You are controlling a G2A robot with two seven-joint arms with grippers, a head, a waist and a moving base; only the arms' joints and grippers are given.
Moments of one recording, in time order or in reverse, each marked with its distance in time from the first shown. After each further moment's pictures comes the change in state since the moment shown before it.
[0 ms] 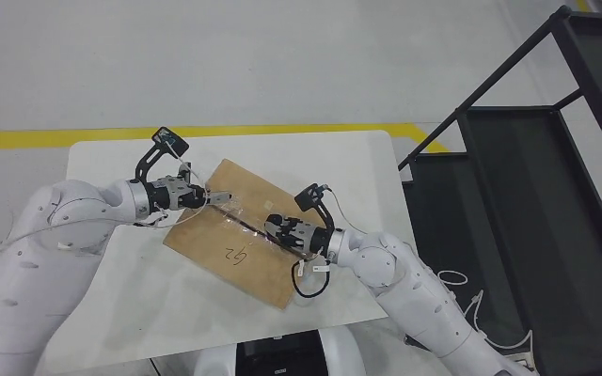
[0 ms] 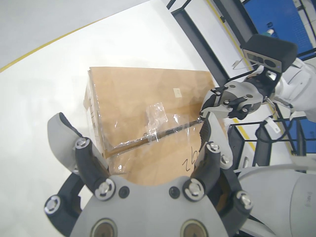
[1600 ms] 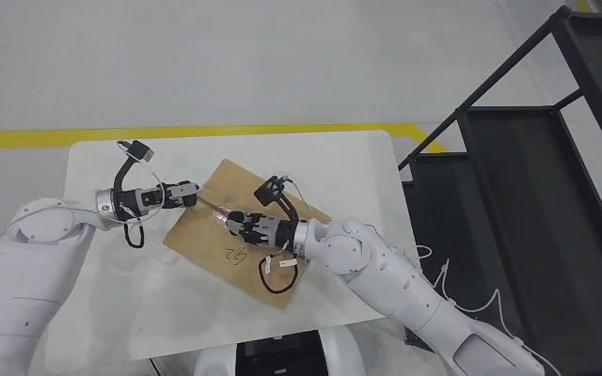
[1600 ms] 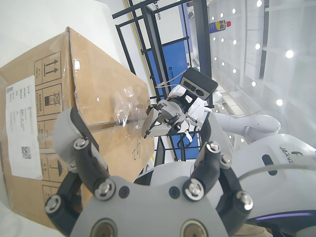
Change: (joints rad) left arm -0.037 -0.002 -0.002 0.424 -0.823 -0.104 -0.238; right arm 0.240 -0.073 -0.237 0.148 0.057 -0.016 -0.087
